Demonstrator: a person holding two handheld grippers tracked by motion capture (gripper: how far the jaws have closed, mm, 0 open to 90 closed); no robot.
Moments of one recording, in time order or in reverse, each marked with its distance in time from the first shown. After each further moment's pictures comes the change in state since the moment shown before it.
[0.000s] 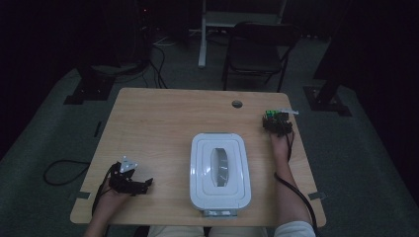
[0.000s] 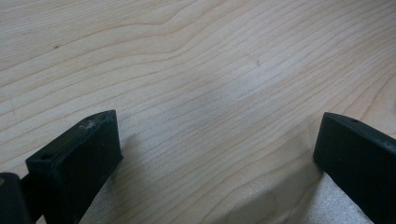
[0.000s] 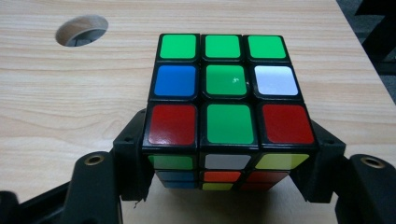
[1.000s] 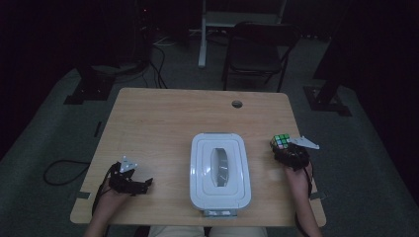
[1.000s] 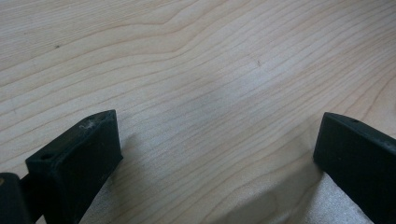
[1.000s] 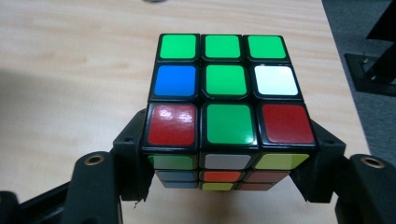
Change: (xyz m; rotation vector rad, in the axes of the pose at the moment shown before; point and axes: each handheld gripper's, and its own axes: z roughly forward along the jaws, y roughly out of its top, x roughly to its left) left arm 0.000 0.000 0.000 0.000 0.002 -0.003; right arm -0.008 -0.079 -0.132 -0.065 0.100 -0.130
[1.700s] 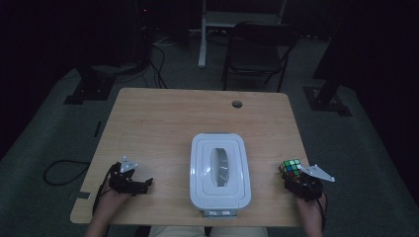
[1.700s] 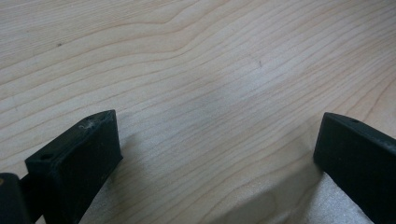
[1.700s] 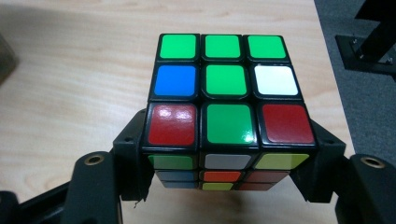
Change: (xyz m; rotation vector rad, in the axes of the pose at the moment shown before) left arm -0.002 0.000 0.000 0.001 0.012 -0.014; right arm 0.002 -0.062 -0.066 0.036 -0.028 0.011
